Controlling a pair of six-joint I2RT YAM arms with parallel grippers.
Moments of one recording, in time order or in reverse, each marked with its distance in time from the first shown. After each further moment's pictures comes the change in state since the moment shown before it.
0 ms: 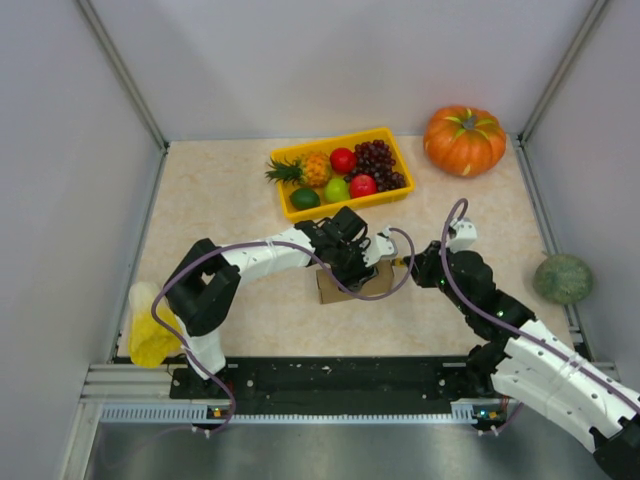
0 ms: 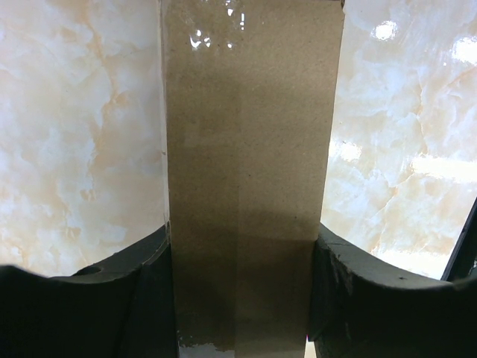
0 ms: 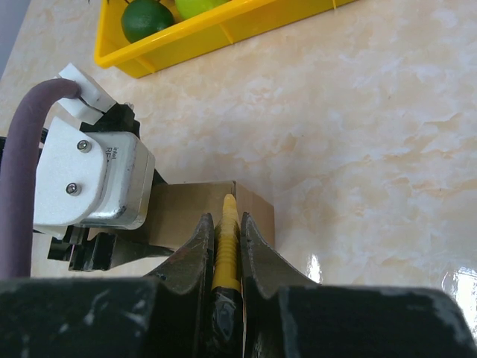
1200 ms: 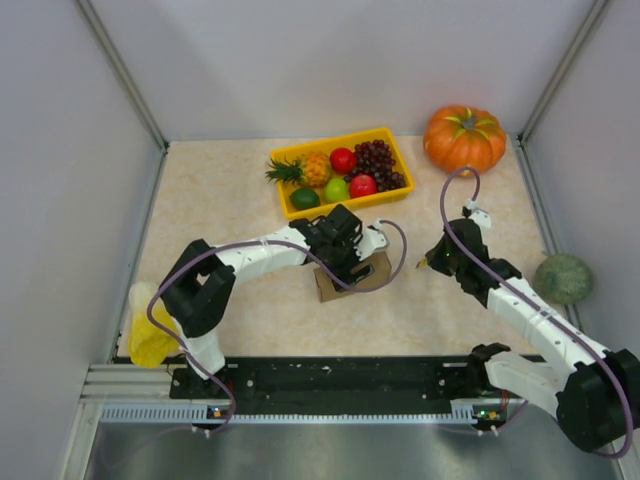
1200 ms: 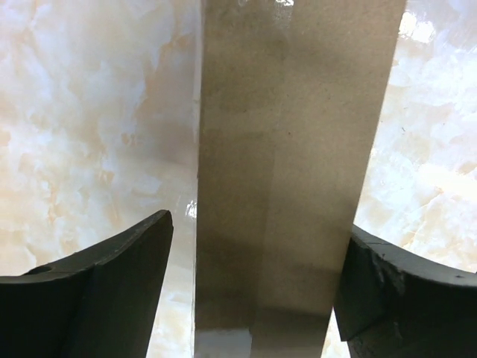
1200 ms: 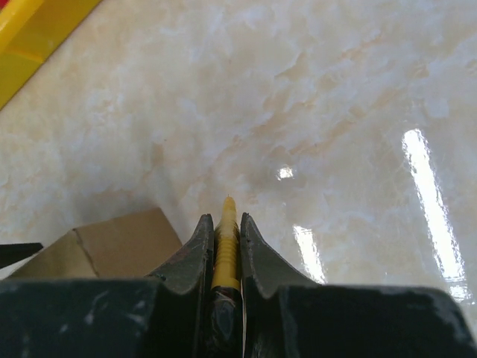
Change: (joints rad) left arm 0.015 -0.023 -0.011 -0.020 -0.123 -0.072; right arm -0.248 0.329 0.180 -0.209 0.059 0.153
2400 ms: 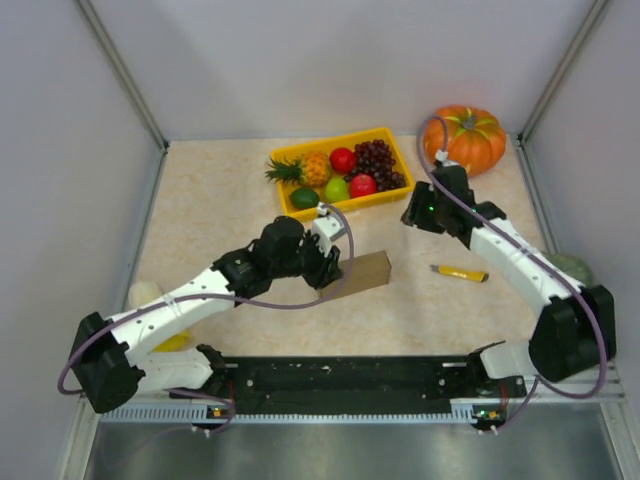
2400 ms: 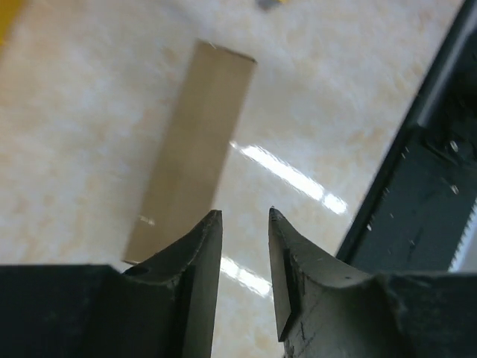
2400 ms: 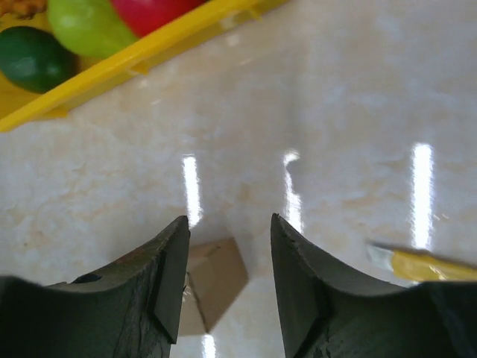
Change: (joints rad) left arm 0.005 -0.637 -0.330 0.264 0.004 -0.373; right arm -0.079 0.311 0.380 -0.097 -0.215 -0.163
